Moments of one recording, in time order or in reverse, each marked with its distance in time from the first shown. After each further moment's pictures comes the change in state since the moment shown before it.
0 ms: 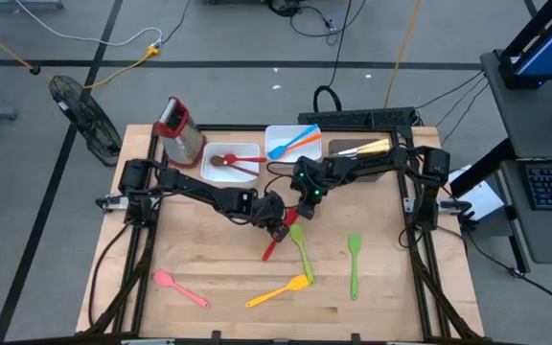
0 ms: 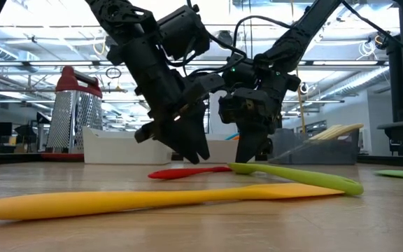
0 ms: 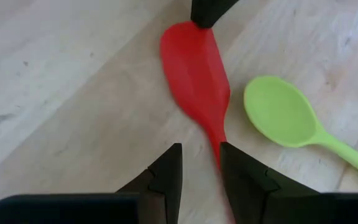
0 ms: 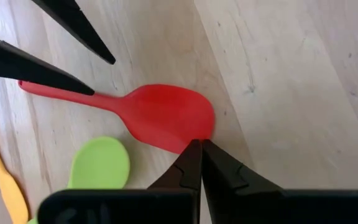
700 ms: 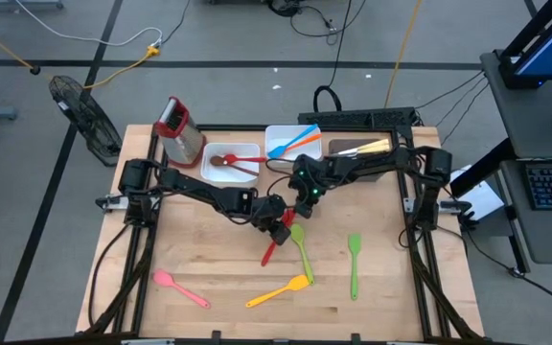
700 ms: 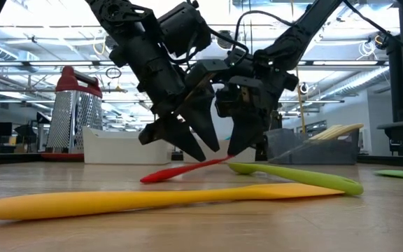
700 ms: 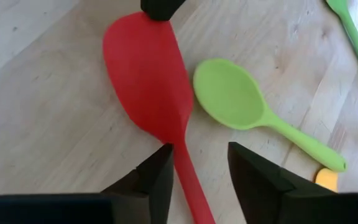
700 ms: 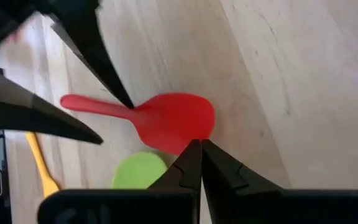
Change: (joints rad) left arm -0.002 -0.001 0.002 0.053 0.149 -0.033; right arm -0.002 -0.015 0.001 0.067 -0.078 0.056
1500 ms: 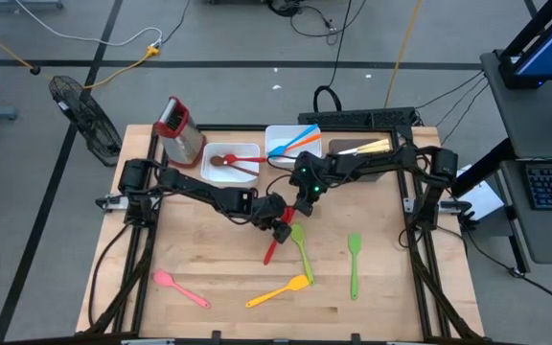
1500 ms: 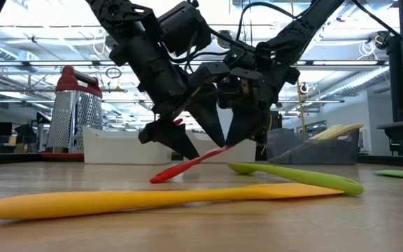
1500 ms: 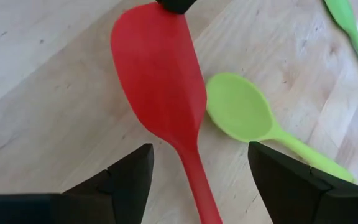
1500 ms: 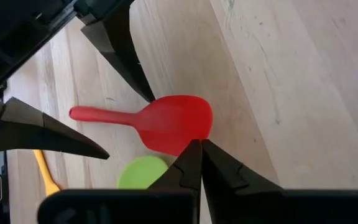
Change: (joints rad) left arm 0.000 -0.001 0.001 -0.001 -0.054 -0.025; right arm -0.004 -0.047 0.000 -0.010 0.026 -0.005
